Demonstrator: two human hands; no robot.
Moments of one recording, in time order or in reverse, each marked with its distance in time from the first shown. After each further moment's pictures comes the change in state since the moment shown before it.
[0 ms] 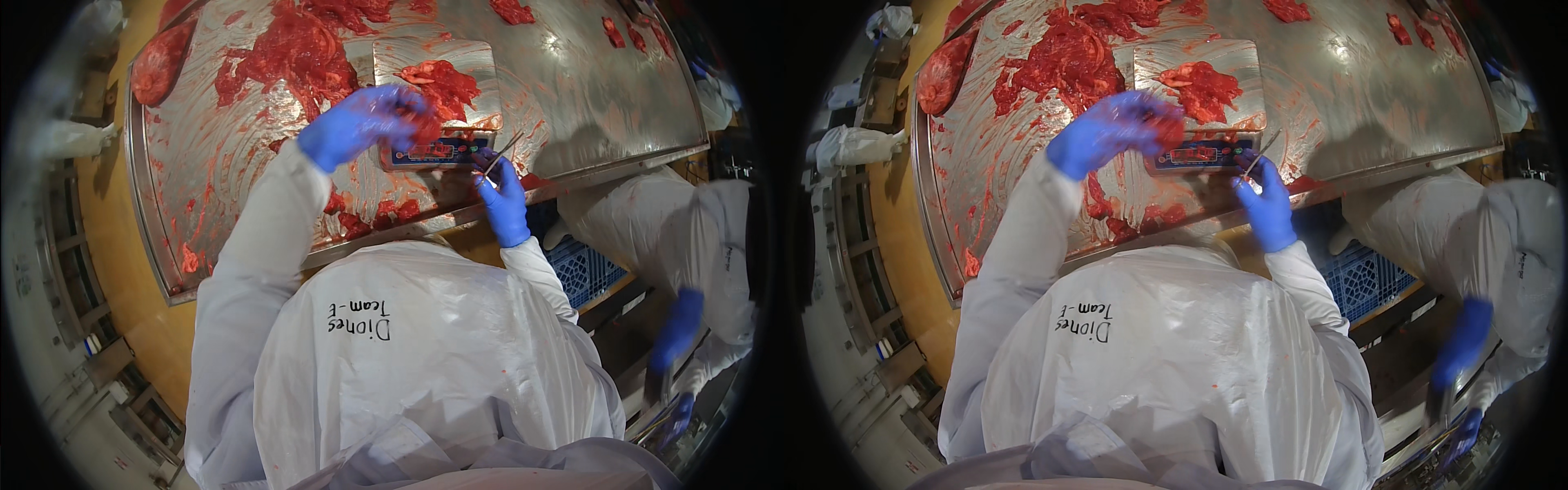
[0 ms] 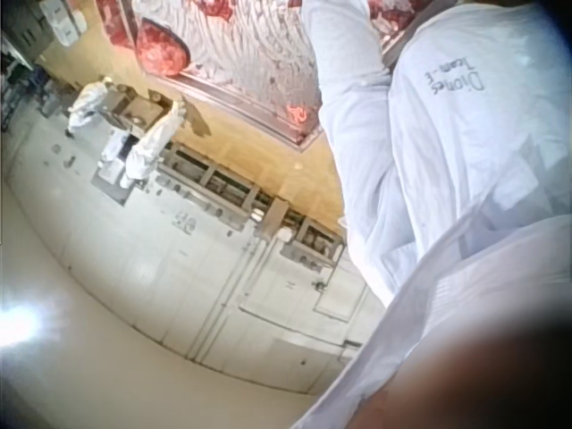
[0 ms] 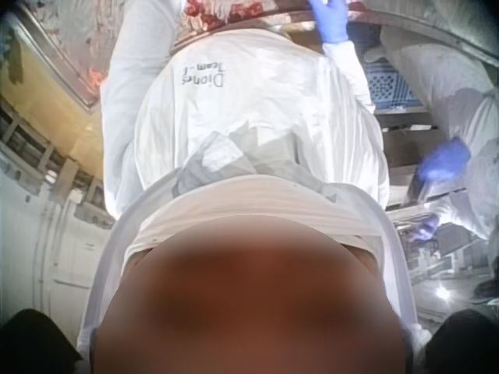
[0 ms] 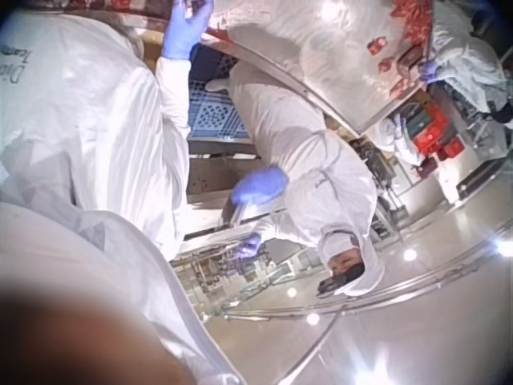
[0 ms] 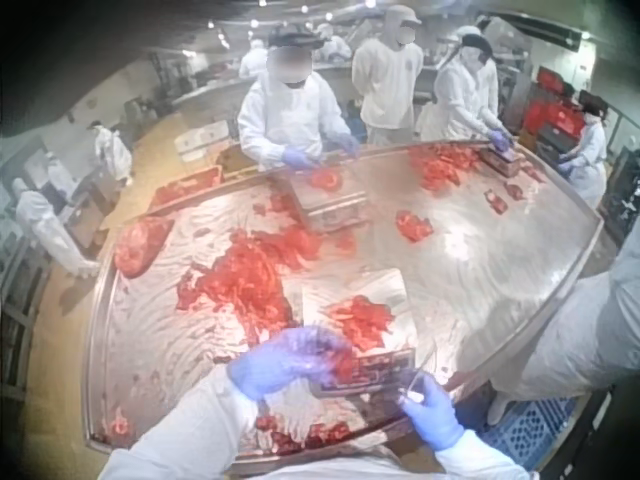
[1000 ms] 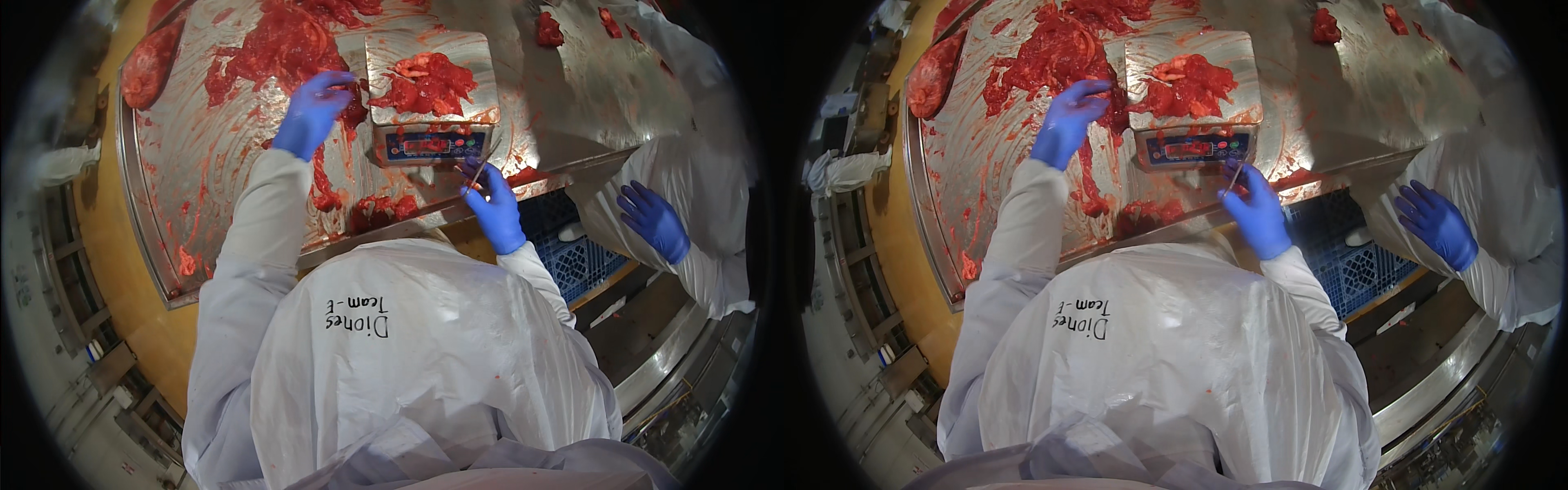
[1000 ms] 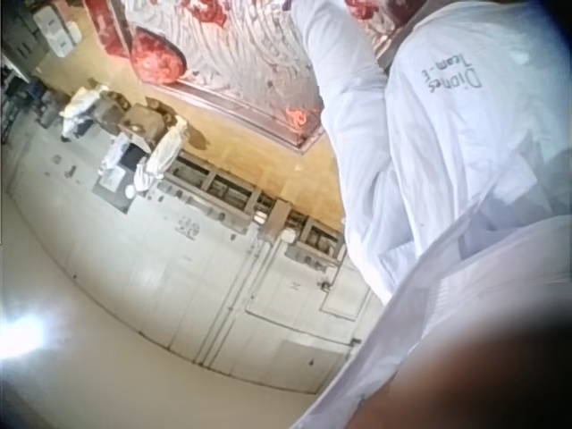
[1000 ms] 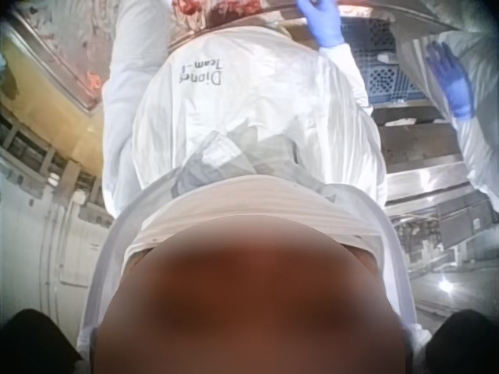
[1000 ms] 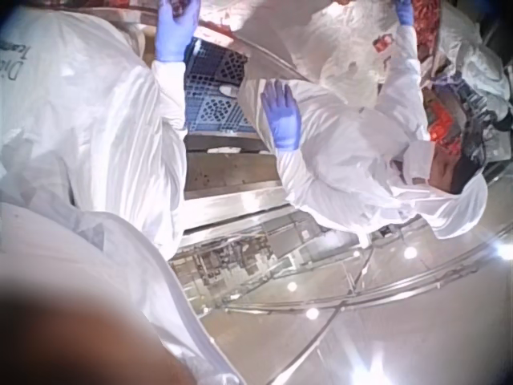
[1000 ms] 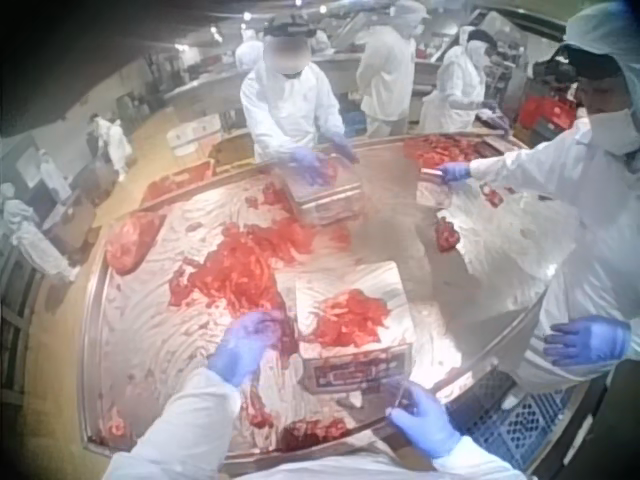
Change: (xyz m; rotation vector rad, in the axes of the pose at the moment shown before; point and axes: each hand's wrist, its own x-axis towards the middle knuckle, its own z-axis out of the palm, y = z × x) left_hand 0.002 -0.061 -0.063 0.158 0.490 0.077; right_hand -0.021 0.000 0.009 -0.076 -0.051 0.056
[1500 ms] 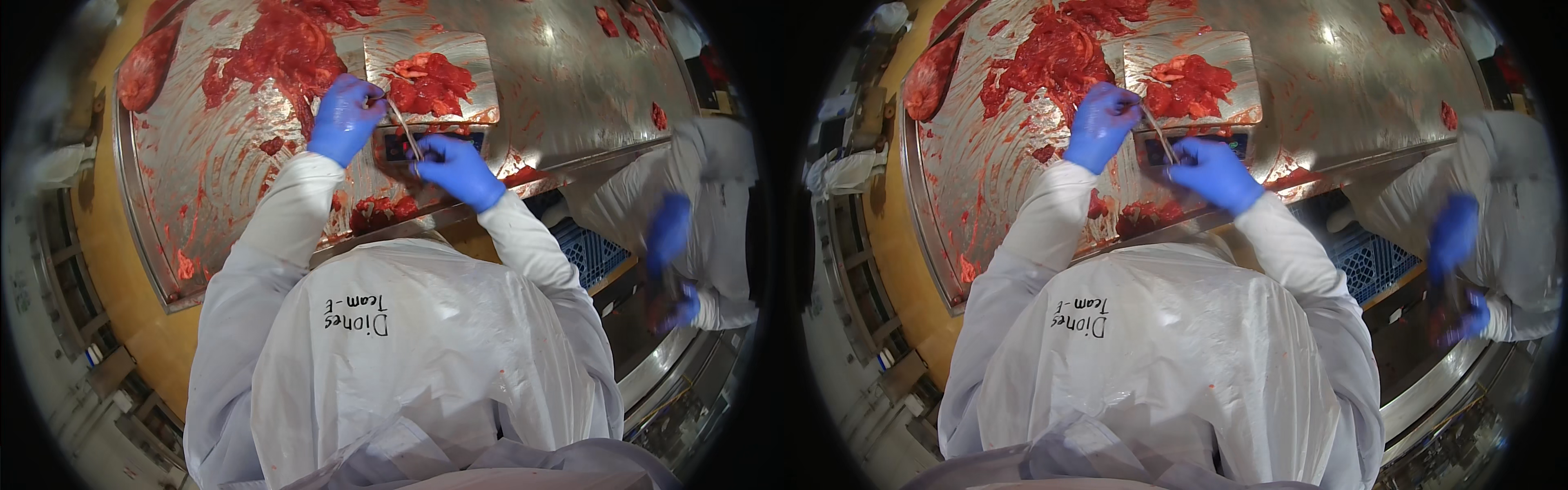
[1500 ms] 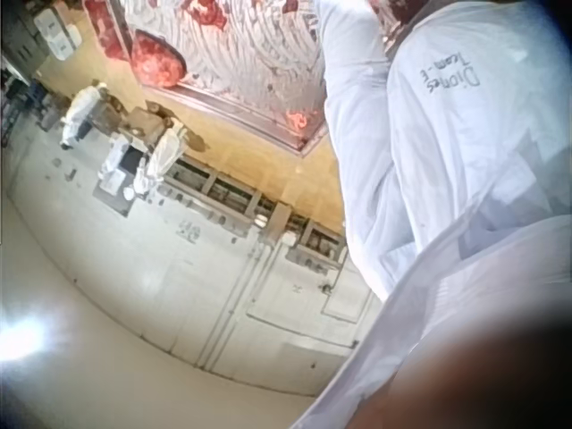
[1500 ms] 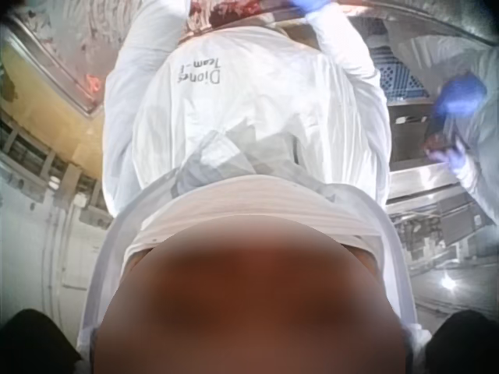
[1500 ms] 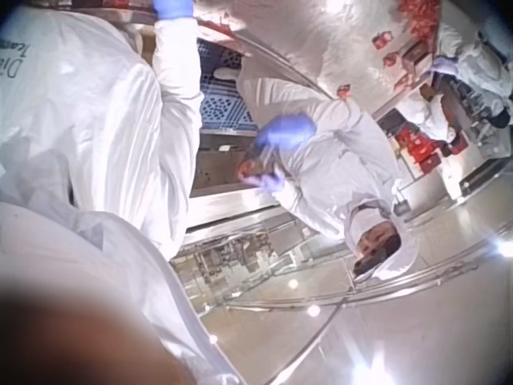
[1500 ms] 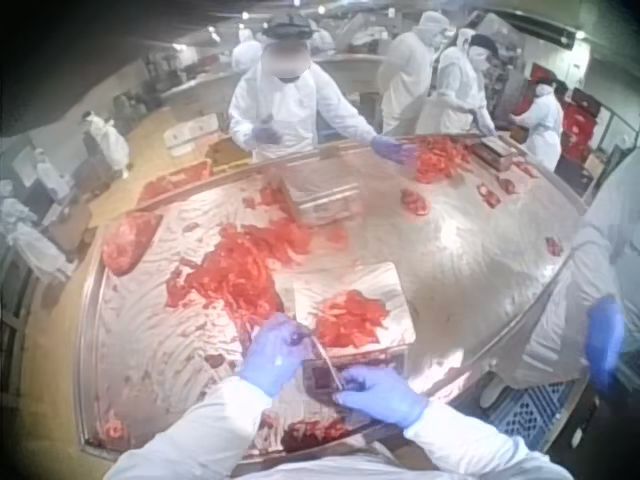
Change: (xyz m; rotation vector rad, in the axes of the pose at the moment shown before) left_hand 0.004 -0.004 0.059 0.492 0.182 0.320; right_hand 0.074 -0.054 0.038 -0.205 -0.432 0.084
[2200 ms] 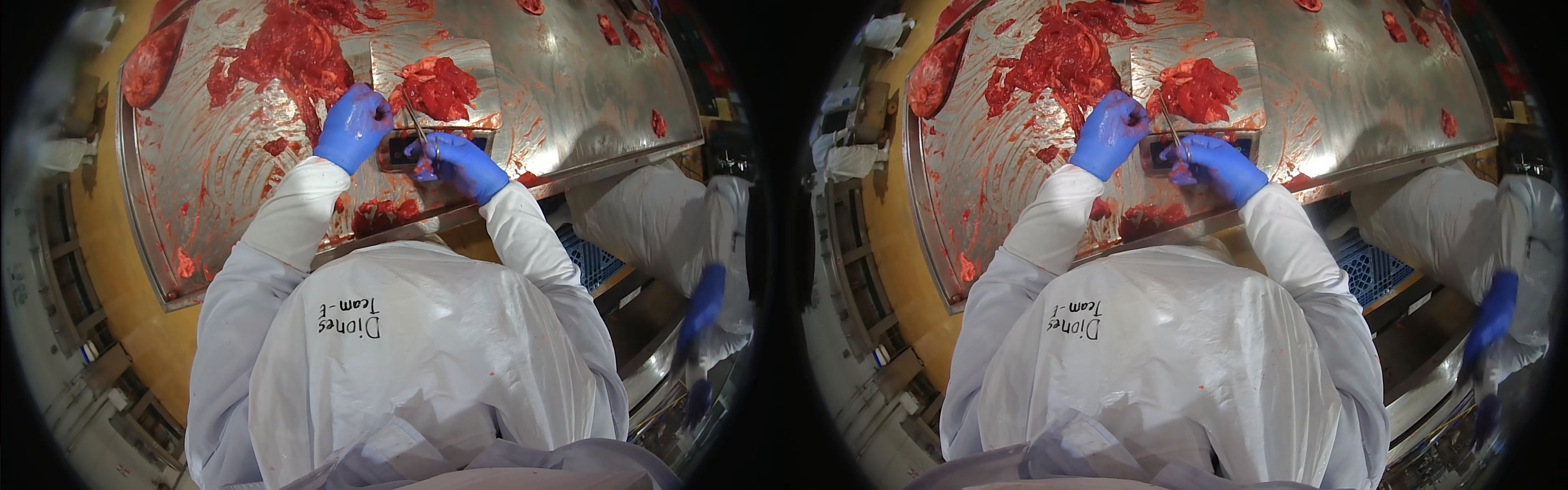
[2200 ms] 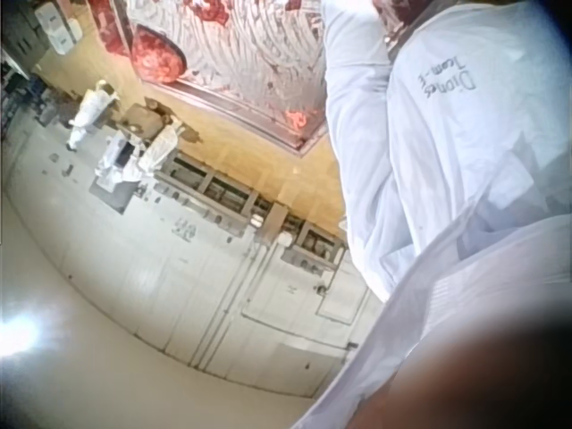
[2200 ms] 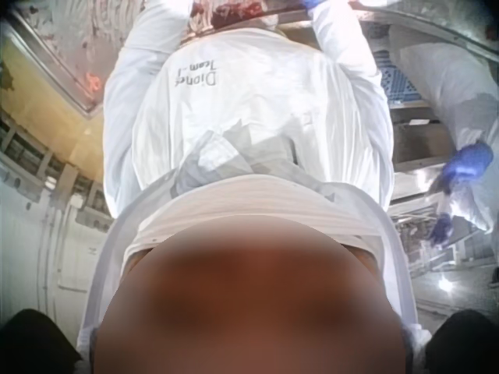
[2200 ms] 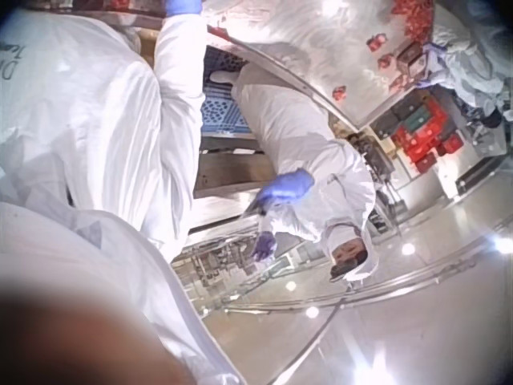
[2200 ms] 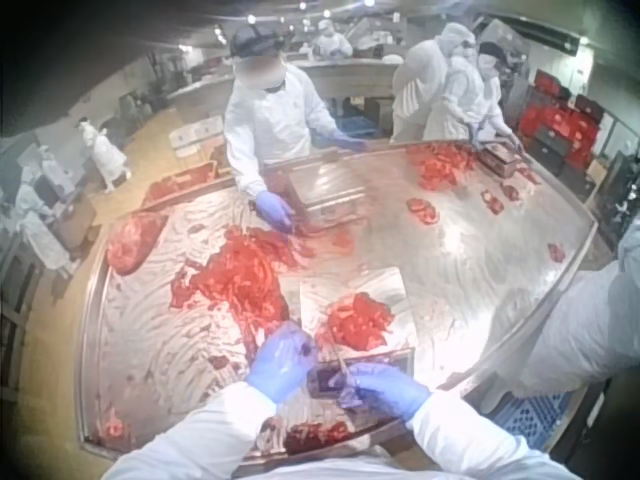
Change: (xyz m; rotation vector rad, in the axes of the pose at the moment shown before) left_hand -0.003 0.003 -0.002 0.204 -0.087 0.105; right_hand 0.032 0.020 -0.006 0.905 -0.223 0.116
